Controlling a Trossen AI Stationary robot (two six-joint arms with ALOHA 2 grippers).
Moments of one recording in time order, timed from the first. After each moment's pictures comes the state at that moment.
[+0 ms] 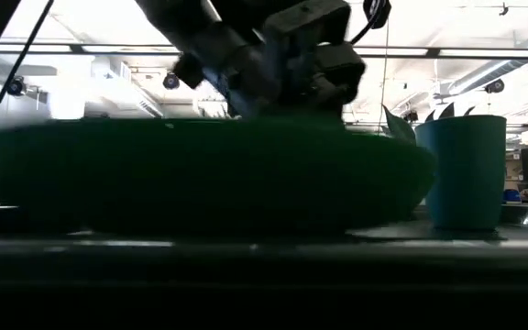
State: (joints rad) left arm -0.22 2.10 1.34 0.03 0.22 -0.47; right arm -0.24 1.03 1.02 -0.13 -0.30 0.25
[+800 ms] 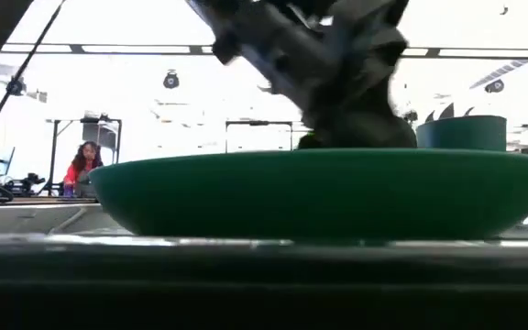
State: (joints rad) left arm -0.21 2.16 1.58 -0.15 0.14 -0.38; right arm -0.24 1.01 1.02 -0.18 -0.30 0.27
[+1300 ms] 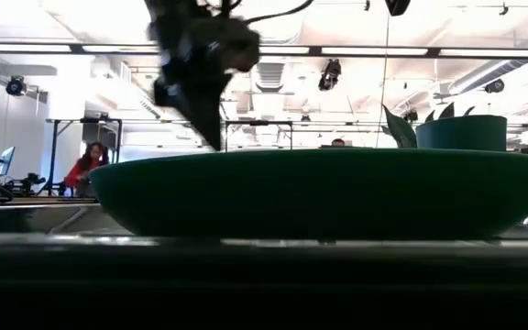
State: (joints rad) left arm -0.20 1.77 1.35 -0.79 -0.20 -0.68; right arm -0.24 0.91 1.02 -0.21 -0.30 0.25
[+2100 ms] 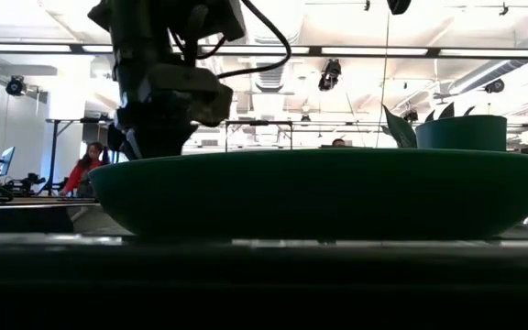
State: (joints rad) left arm -0.22 1.78 1.14 -0.64 -0.03 -0.85; right arm -0.24 0.90 1.02 -0.22 -0.29 0.24
